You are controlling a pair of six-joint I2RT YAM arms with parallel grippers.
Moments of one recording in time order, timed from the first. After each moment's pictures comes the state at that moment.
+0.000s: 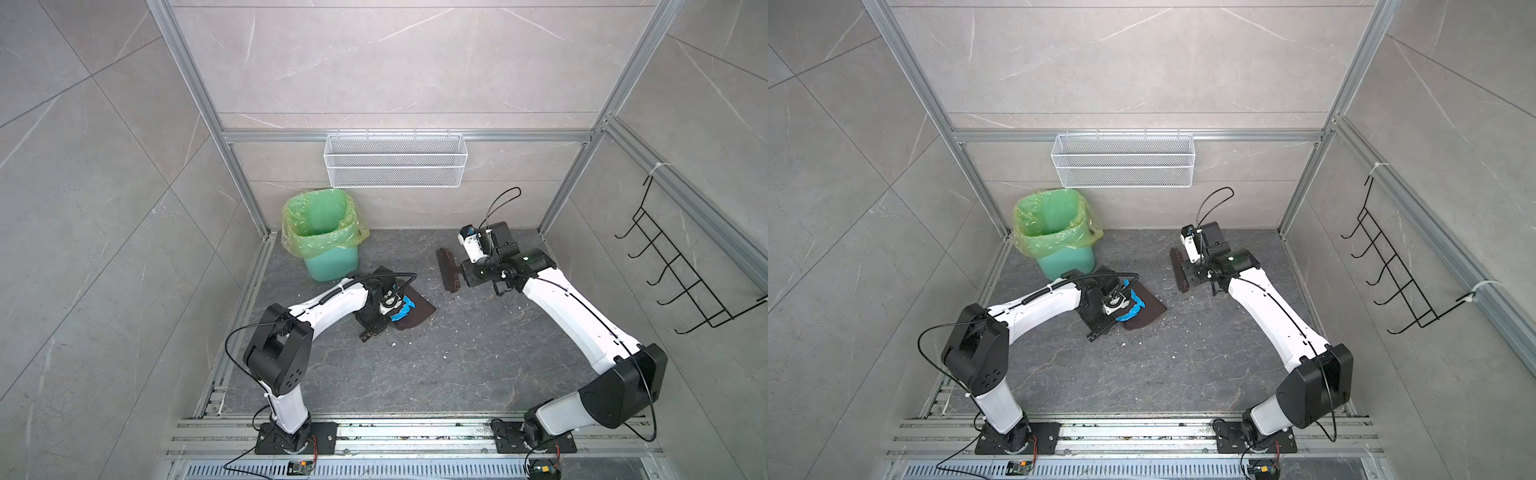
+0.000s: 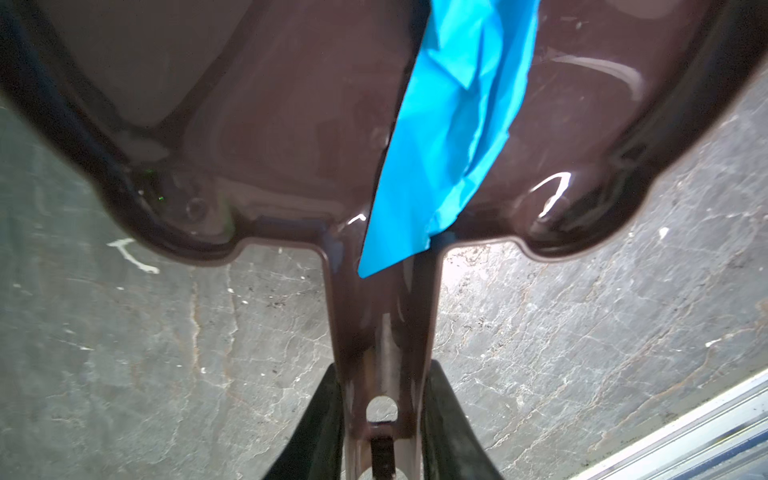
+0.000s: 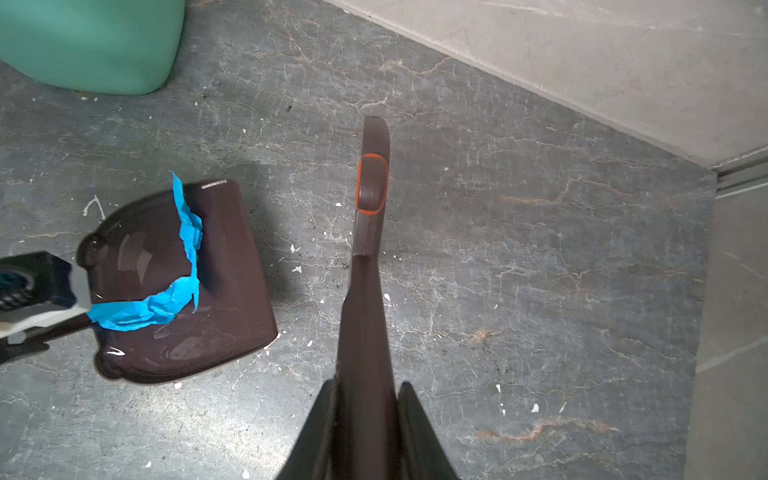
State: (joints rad) left arm -0.65 1.76 1.33 -1.02 0.02 0.22; right arm 0.41 1.51 1.47 -0.85 0.07 -0.04
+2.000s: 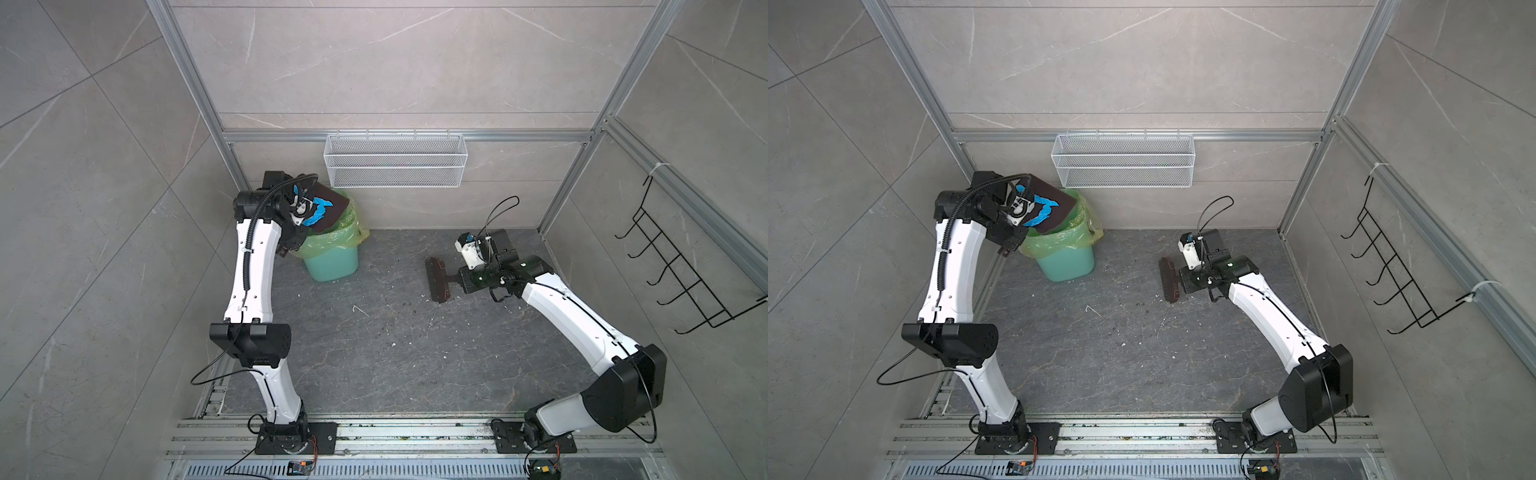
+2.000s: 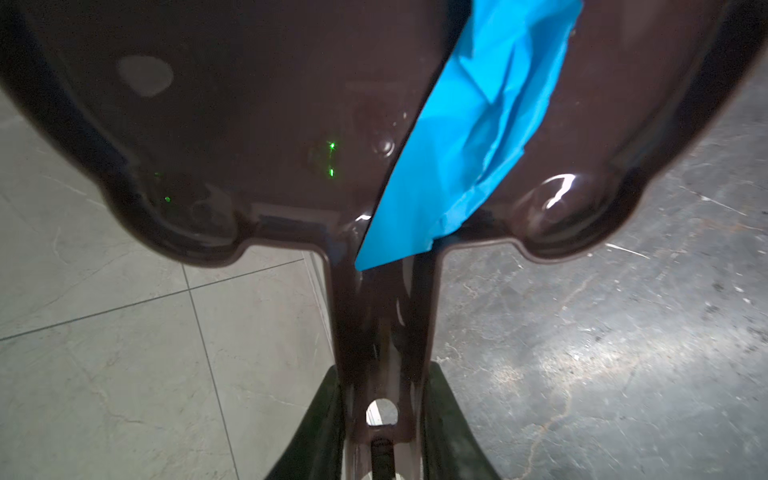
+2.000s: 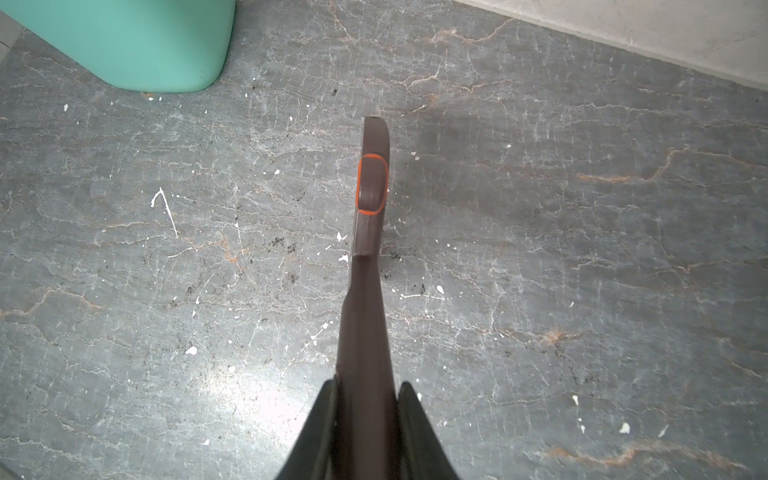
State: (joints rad) left arm -0.04 1.92 2.40 -1.52 -0.21 0.46; right arm 0.40 1.48 1.38 -0.80 -0.08 0.01
